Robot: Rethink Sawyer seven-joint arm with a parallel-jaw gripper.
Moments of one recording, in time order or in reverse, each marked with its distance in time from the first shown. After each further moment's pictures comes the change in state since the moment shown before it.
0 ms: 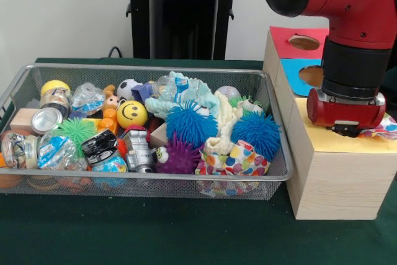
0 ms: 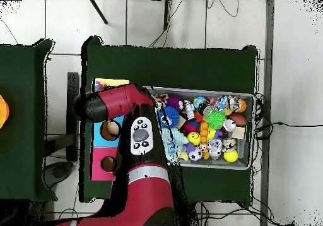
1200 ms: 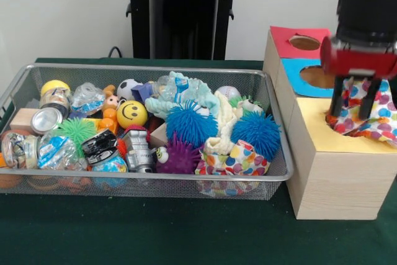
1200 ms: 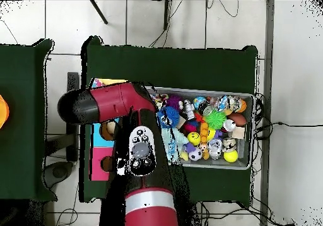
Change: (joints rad) arm -0.014 -0.178 0.026 0.087 0.064 0.164 0.000
